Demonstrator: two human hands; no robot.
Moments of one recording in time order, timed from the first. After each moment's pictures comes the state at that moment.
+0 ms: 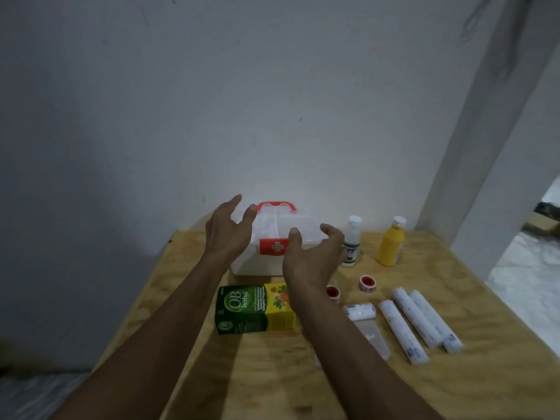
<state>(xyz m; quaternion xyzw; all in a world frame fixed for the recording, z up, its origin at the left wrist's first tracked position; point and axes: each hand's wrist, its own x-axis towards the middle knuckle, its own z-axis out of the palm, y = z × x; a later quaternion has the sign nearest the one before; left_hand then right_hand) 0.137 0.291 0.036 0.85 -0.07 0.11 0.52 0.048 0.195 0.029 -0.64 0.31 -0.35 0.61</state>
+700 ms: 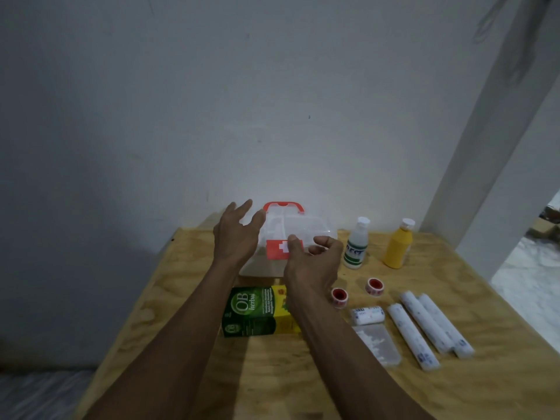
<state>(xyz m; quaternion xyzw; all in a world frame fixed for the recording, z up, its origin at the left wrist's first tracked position) 0.145 0.284 0.021 0.83 -0.06 0.11 0.54 0.061 0.203 0.015 -0.57 0.34 -0.36 0.65</state>
